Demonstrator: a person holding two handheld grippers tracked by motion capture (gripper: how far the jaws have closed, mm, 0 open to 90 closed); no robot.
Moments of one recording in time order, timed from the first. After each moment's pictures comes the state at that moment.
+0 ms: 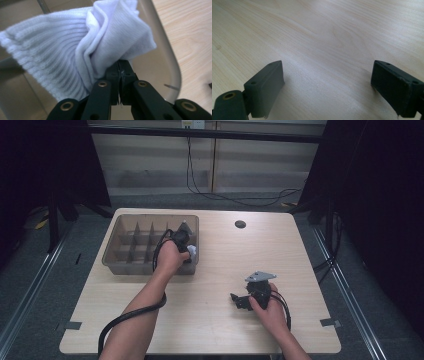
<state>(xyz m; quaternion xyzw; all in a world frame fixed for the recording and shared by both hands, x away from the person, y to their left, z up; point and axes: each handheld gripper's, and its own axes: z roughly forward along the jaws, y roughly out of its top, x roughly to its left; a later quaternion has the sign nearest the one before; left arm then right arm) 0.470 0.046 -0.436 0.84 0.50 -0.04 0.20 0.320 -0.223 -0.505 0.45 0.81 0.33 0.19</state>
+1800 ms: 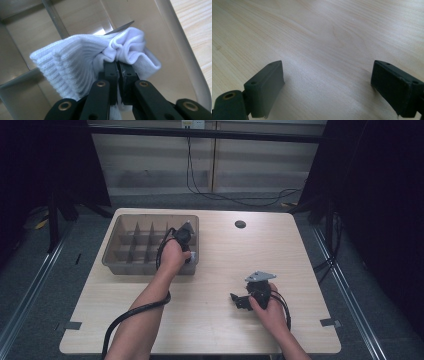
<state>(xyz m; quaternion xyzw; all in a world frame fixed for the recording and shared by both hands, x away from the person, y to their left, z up) 0.482 0.039 -0.446 0.85 0.49 0.00 0.17 0.320 -0.223 -0.505 0.45 0.81 0.33 0.19</state>
